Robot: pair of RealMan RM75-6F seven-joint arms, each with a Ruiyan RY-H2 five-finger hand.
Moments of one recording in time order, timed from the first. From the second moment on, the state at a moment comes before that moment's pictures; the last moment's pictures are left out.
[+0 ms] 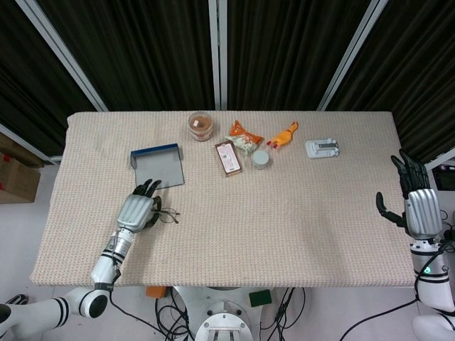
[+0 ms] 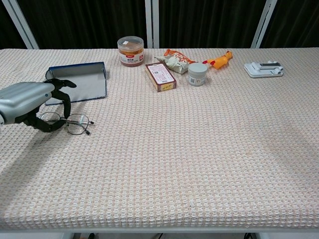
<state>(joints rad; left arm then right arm) -0.50 -1.68 -0.11 -1.29 1.28 1.09 0.30 0.26 -1.31 0.18 -1.27 -1.55 1.59 0.39</state>
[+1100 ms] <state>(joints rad) -0.54 -1.64 -0.17 -1.34 1.24 1.10 0.34 0.26 -1.32 0.18 -1.25 -1.54 1.59 0.40</state>
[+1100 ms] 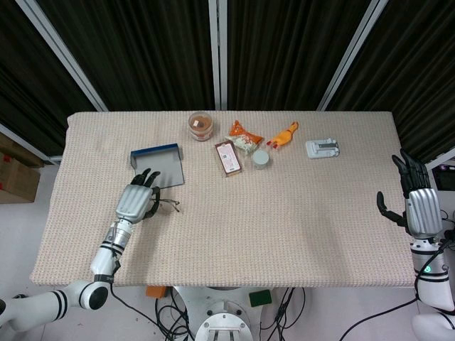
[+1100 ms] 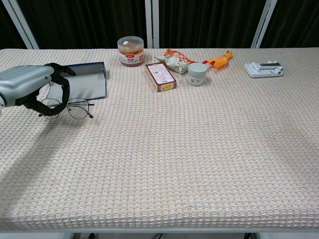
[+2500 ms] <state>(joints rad) -0.90 -2.01 -0.39 -0.48 1.01 0.81 0.30 0.25 -1.32 0.19 -1.22 -1.52 1.57 0.42</state>
